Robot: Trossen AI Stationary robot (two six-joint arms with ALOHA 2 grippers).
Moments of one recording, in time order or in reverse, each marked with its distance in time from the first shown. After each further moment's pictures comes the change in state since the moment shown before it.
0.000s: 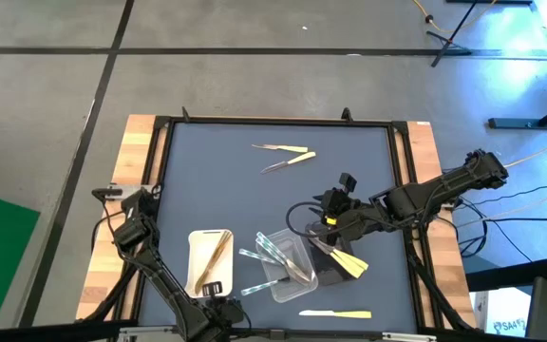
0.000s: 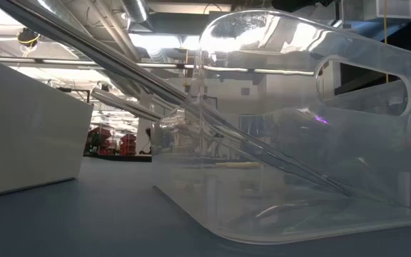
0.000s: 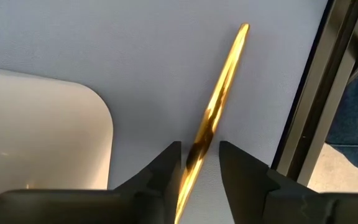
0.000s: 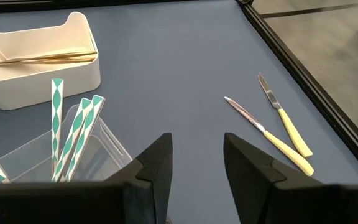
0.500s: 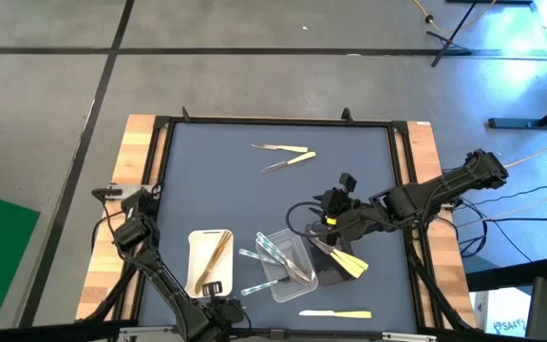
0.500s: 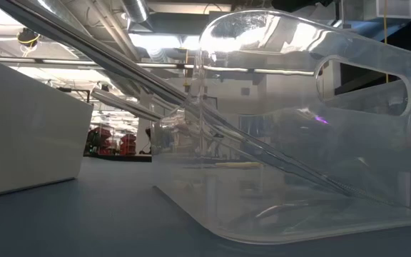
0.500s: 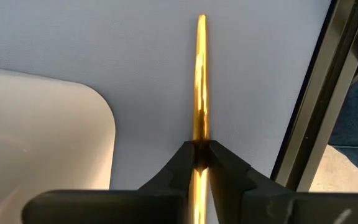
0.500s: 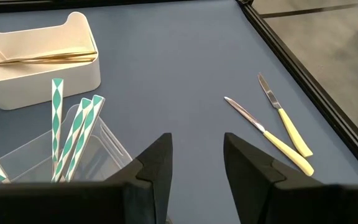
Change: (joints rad) left arm 0.000 0.002 -0.001 0.000 -0.006 -0.001; right arm 0.000 0.000 0.000 0.000 0.000 0.000
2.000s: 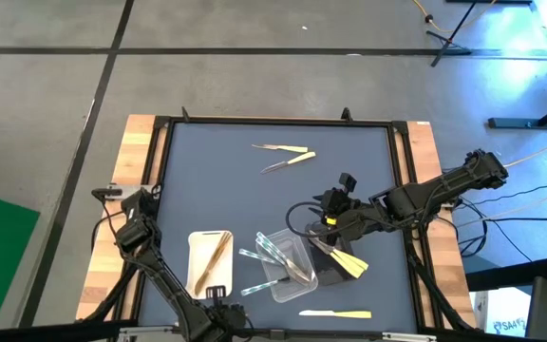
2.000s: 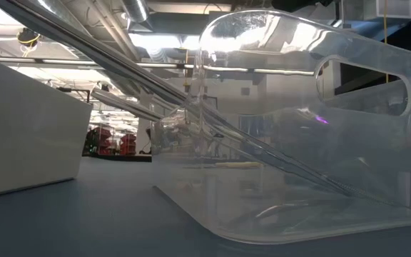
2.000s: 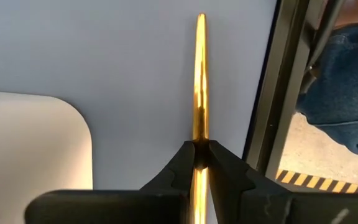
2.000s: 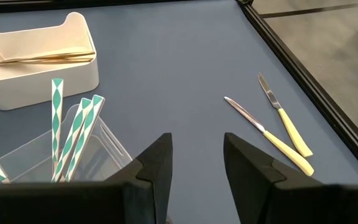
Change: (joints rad) left arm 0.006 0.004 0.055 0.000 0.056 0.105; right arm 0.000 0.000 0.000 0.000 0.000 0.000
